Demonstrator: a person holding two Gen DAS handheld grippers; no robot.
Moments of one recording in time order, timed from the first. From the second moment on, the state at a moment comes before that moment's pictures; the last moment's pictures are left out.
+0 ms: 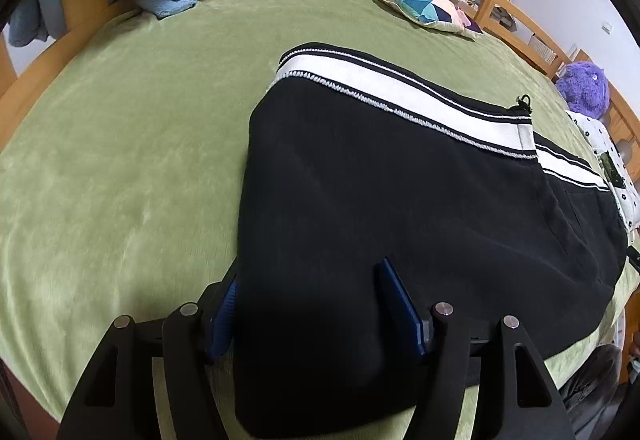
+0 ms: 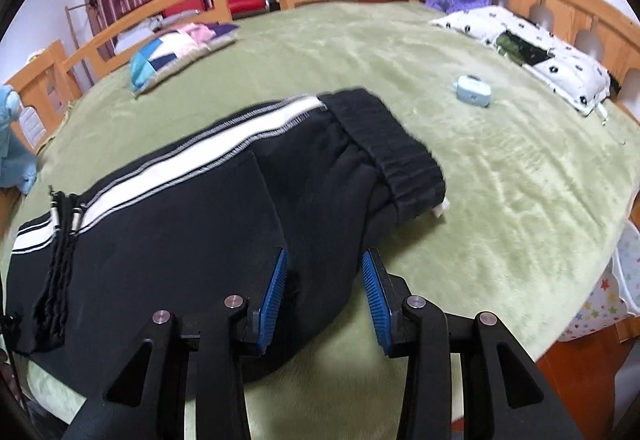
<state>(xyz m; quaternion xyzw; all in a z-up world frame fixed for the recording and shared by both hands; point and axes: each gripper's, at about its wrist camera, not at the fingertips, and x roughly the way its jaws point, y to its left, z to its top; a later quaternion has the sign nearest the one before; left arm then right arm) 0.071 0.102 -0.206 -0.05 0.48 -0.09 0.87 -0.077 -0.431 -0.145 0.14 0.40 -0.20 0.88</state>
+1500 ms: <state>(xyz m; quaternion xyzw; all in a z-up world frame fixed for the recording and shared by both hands) 0.041 0.145 -0.208 -0.16 0.47 -0.15 0.85 -0.028 -0.204 -0.175 0.21 0.41 0.15 0.87</state>
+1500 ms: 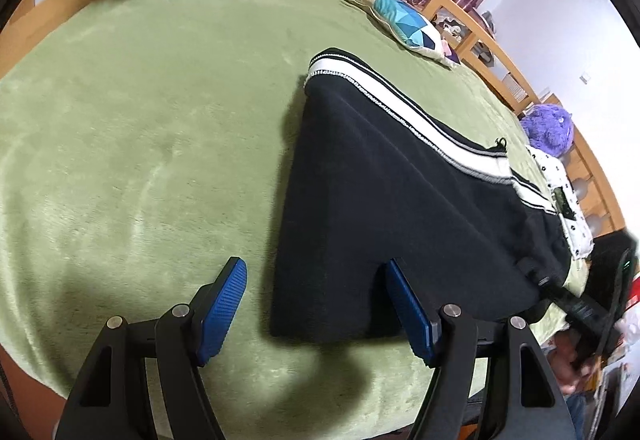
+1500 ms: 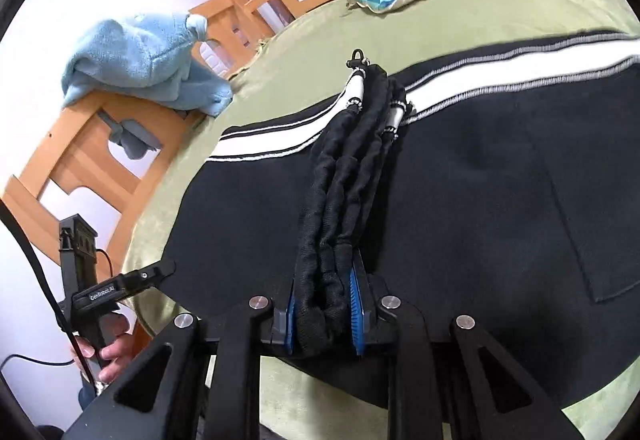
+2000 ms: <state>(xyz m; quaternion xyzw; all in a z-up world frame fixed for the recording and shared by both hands) 0.053 0.116 -0.198 -0.15 0.46 -0.12 0.86 -0.035 -0.210 -0.184 0.17 0.44 0.13 0.87</state>
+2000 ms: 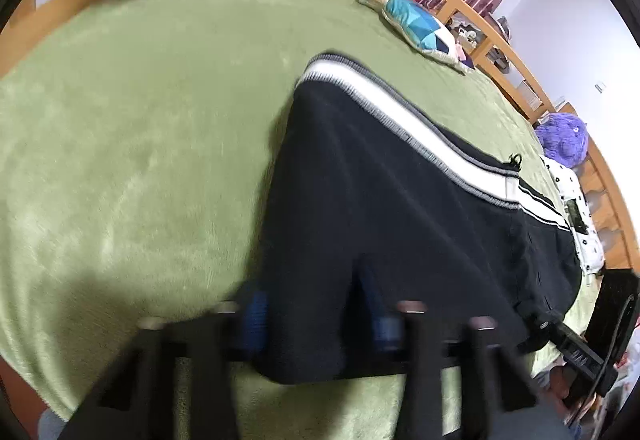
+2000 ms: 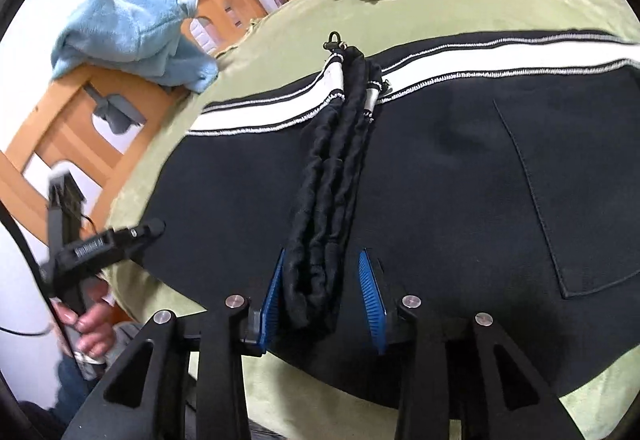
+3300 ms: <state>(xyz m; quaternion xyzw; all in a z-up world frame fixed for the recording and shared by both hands) -0.020 -0.079 -0.086 0.08 0.36 -0.24 0.90 -0.102 -0.353 -0.140 0.23 0.38 0.03 0.90</state>
